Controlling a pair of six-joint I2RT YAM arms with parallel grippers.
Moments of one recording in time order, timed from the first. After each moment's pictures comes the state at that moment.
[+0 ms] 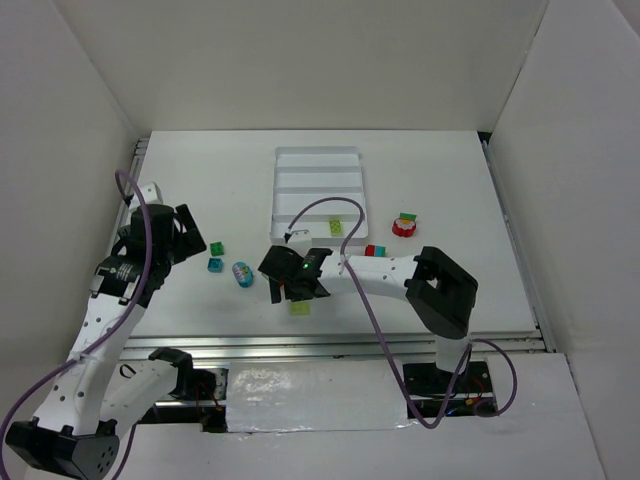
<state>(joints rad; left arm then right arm) -0.19 0.85 0.99 -0.82 -0.40 -0.48 1.11 1.85 1.32 -0.62 0.39 0.91</state>
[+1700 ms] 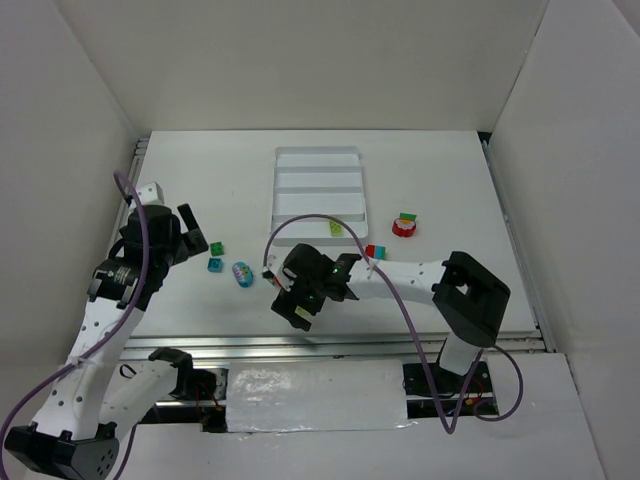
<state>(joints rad) -0.19 0.83 0.99 -0.81 -0.34 -0.47 1.04 1.68 1.04 -0.36 -0.16 -0.05</state>
